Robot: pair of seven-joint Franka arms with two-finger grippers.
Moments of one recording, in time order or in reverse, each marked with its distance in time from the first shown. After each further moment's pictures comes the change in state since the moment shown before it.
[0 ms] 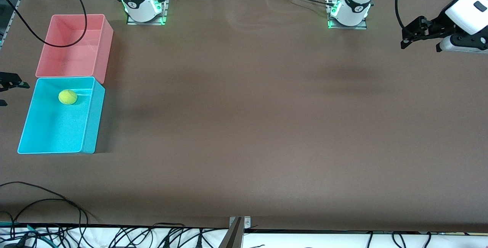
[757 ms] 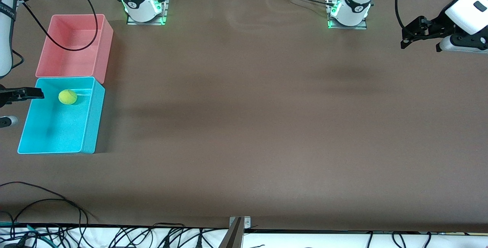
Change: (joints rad) left arm 0.000 0.000 0.000 0.000 0.000 -0.001 0.000; right arm 0.140 -0.001 0.002 0.001 -0.160 0.010 0.508
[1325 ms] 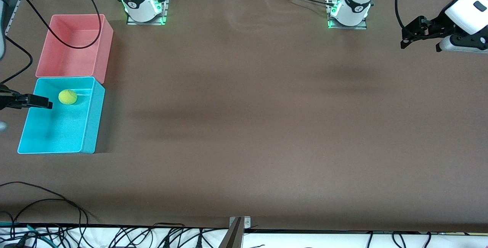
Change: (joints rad) left arm 0.000 0.000 0.000 0.000 0.000 0.000 0.000; right arm -0.002 -0.064 0.029 -0.030 0.168 0.098 0.250
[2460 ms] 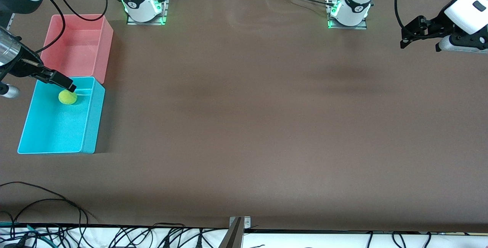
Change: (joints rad) left arm 0.000 0.000 -0.002 0.001 0.000 -0.002 0.000; right arm 0.009 -0.389 0.117 -0.480 0.026 0.274 0.439
